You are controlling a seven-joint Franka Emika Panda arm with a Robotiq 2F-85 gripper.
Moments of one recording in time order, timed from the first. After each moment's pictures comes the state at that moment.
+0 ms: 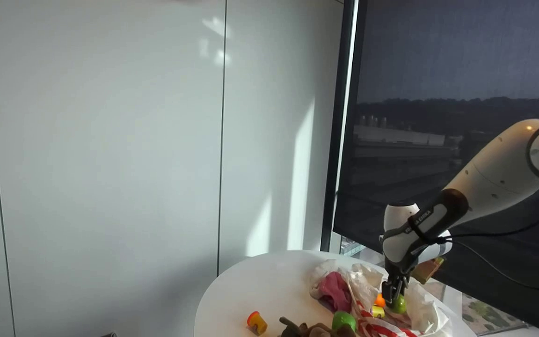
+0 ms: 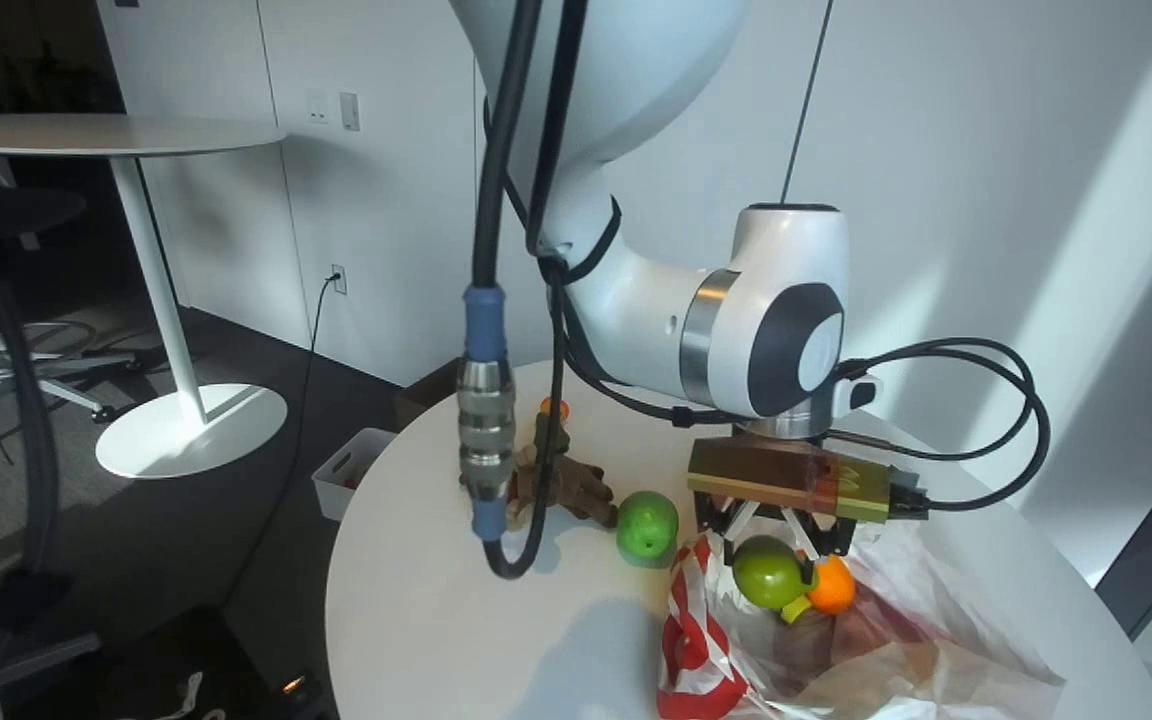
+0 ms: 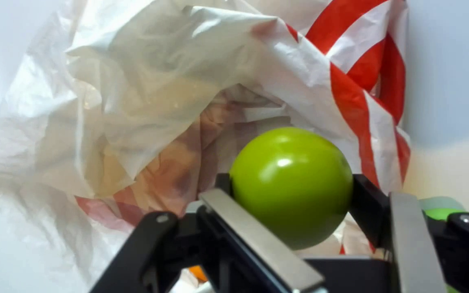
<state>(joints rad) -0.11 0.28 -0.08 -2.20 -0.27 2.56 -0.31</state>
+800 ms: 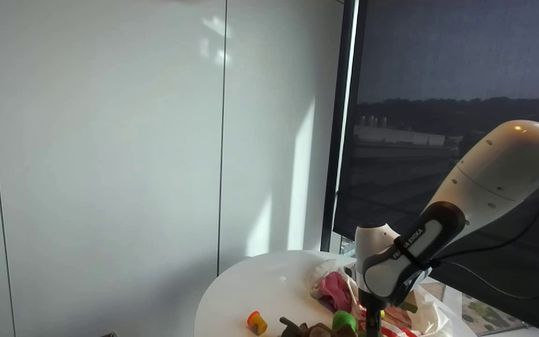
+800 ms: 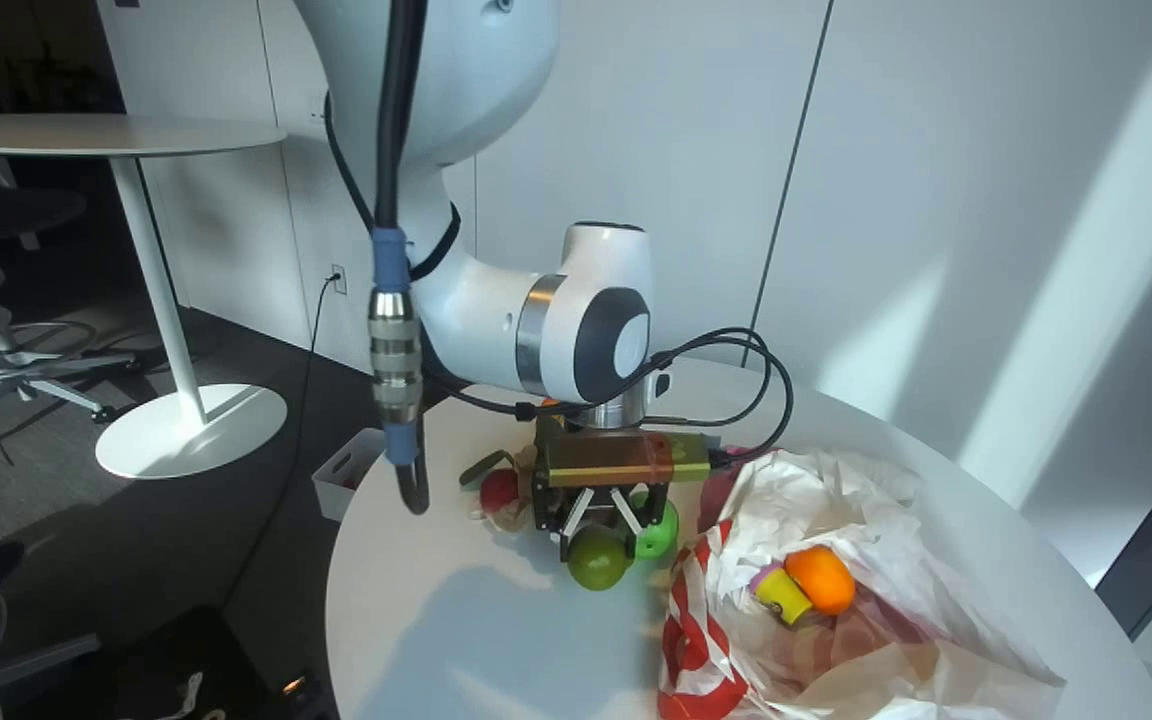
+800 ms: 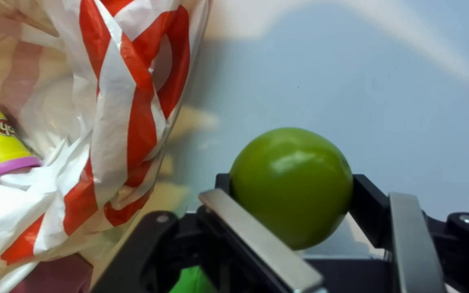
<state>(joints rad) 0.00 0.24 0.08 -2.38 -0.29 2.55 -0.53</state>
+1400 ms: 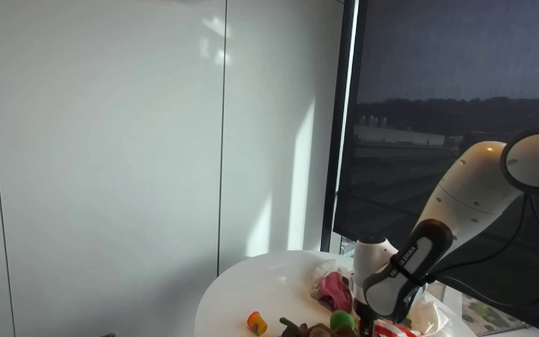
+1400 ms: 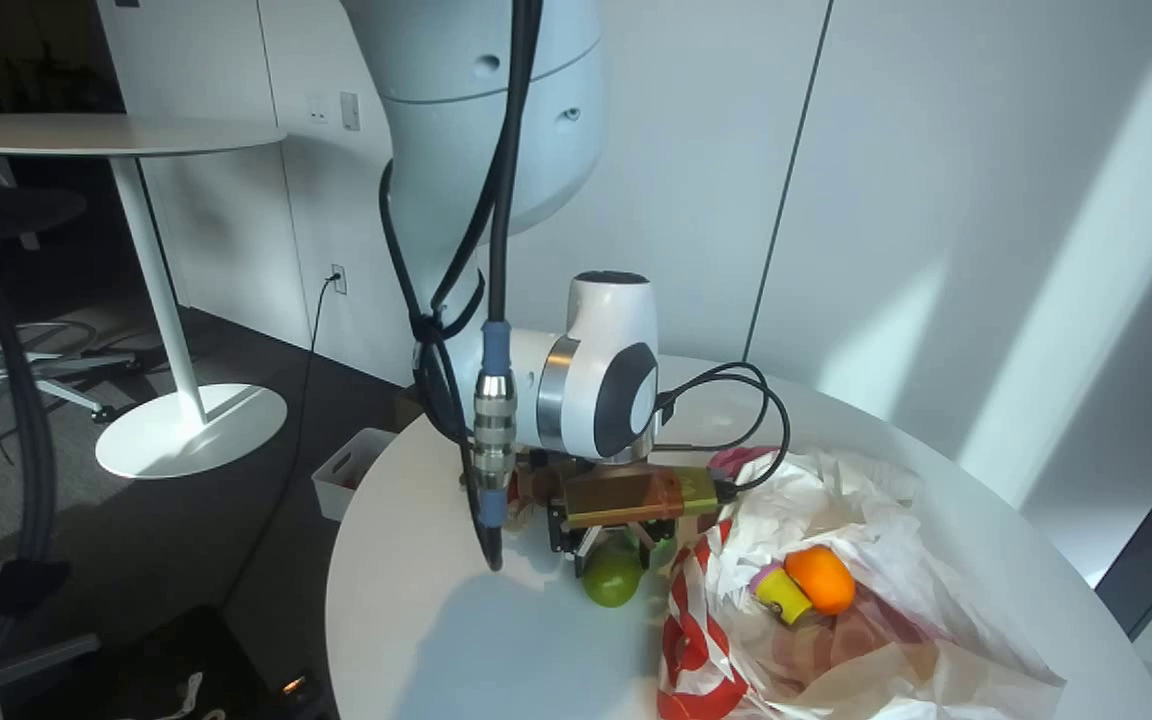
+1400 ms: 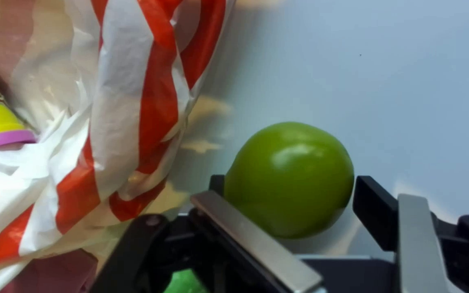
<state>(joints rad) -0.01 0.38 0.06 -2.33 -0.36 2.73 -0.51</state>
